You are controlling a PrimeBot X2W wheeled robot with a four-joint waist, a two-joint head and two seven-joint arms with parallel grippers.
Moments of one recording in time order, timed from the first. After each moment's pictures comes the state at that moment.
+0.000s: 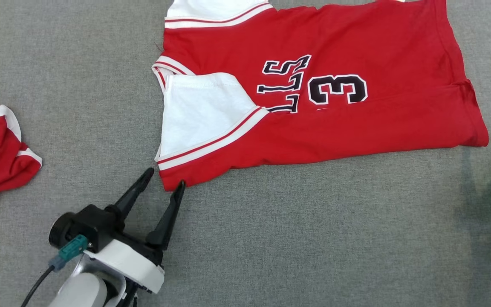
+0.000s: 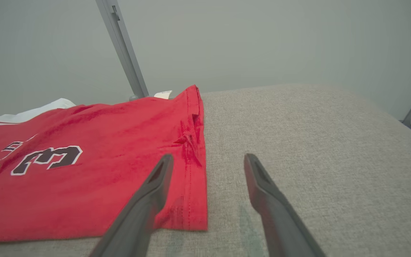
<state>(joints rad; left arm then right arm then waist) -0.23 0.36 -0.46 0.12 -0.49 -0.07 -0.21 -0.37 -0.54 0.23 0.45 0.70 0.13 -0.26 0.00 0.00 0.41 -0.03</state>
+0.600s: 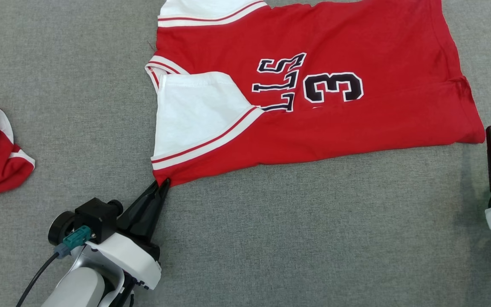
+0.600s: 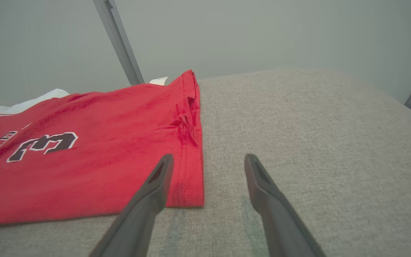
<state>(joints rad) -0.25 0.36 -0.49 0.19 -0.51 -0.06 -0.15 -0.35 -0.53 0.24 0.45 0.72 0.13 -0.26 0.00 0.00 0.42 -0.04</state>
